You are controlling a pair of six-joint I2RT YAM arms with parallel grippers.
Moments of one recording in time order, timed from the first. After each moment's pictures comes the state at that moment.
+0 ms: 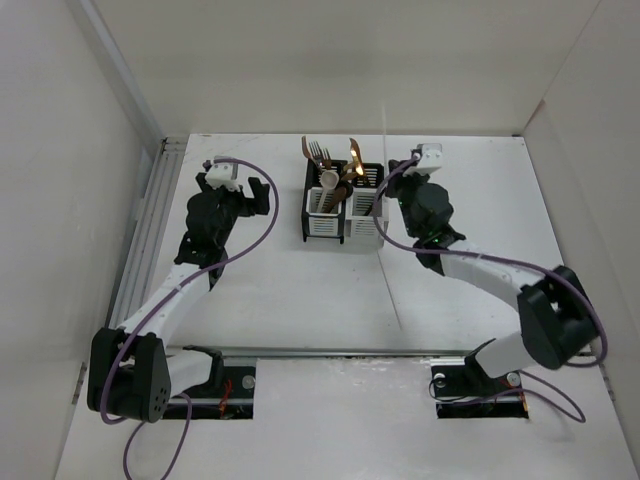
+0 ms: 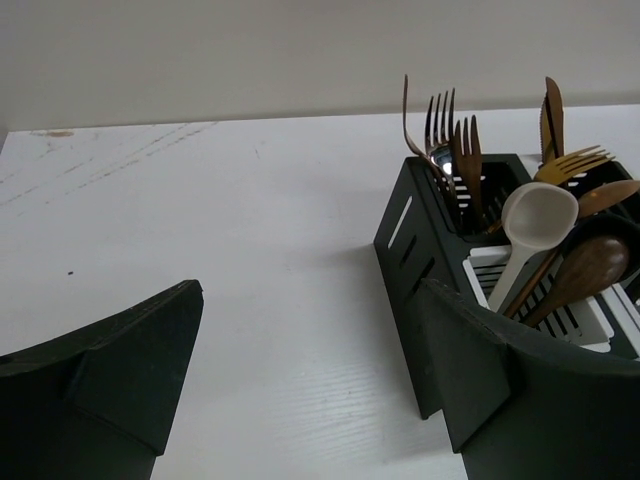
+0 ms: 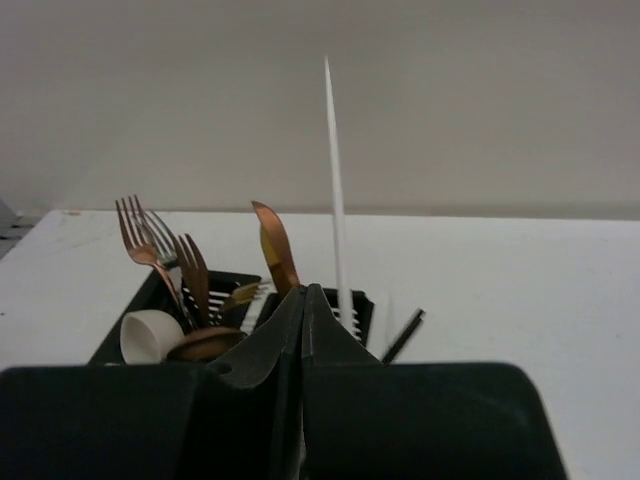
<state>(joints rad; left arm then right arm) -0.21 1.15 0.66 0.44 0.05 -0.13 0.55 1.42 0.84 0.72 0.41 0.09</state>
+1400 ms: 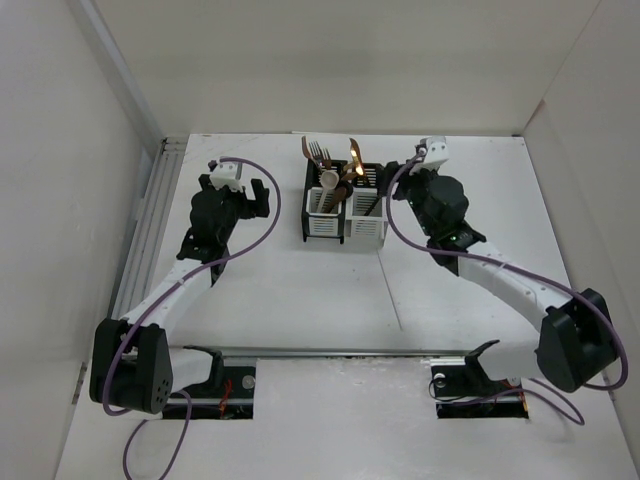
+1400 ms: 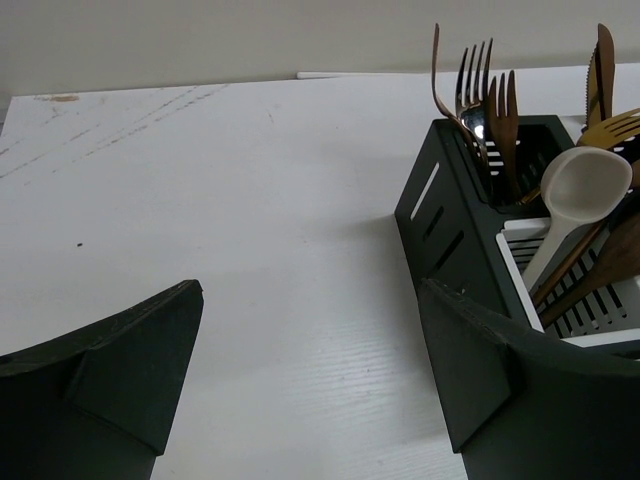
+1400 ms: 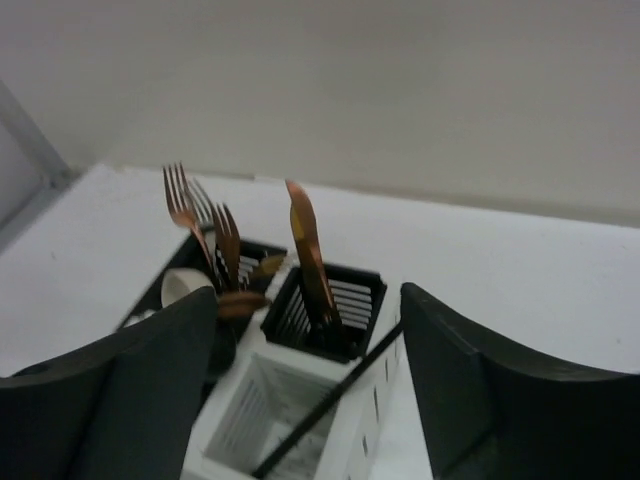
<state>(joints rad) -0.21 1.20 0.68 0.39 0.03 -0.10 0.52 1.32 0.87 0.59 0.24 0.10</state>
